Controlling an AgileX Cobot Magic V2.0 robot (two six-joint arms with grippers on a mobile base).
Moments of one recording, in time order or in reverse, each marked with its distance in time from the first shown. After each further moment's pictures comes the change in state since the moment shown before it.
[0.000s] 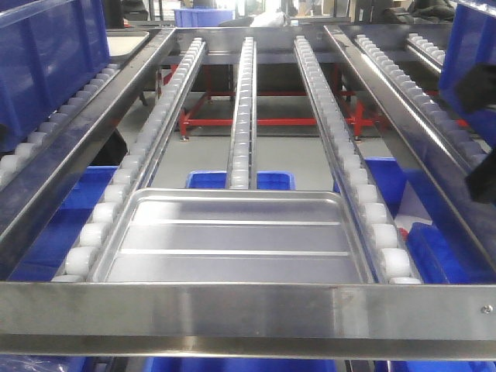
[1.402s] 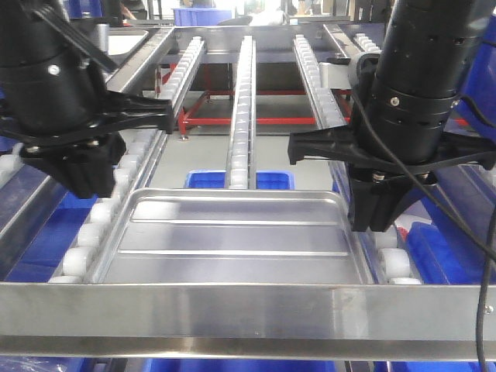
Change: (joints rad) left arm -0.183 0.599 -0.480 0.524 0.308 -0.755; right arm 0.199 0.547 -0.447 -0.252 0.206 0.374
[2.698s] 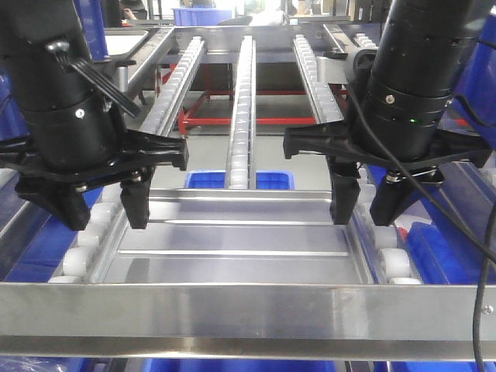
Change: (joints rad) left arm 0.000 0.093 0.000 -0.031 -0.037 0.021; right arm 0.000 0.002 0.000 0.002 -0.037 -0.002
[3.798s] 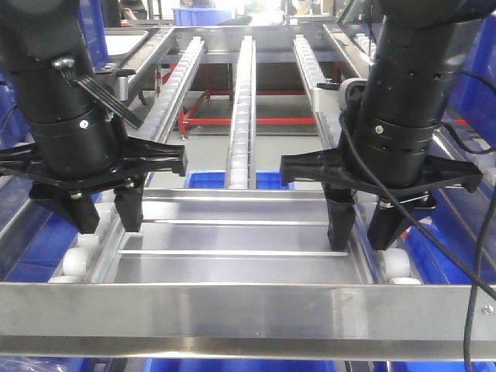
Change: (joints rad) left arm 0.024 0.034 -0.002 0.006 -0.043 0.002; right arm 0.000 0.069 -0.002 0.013 -0.017 0.000
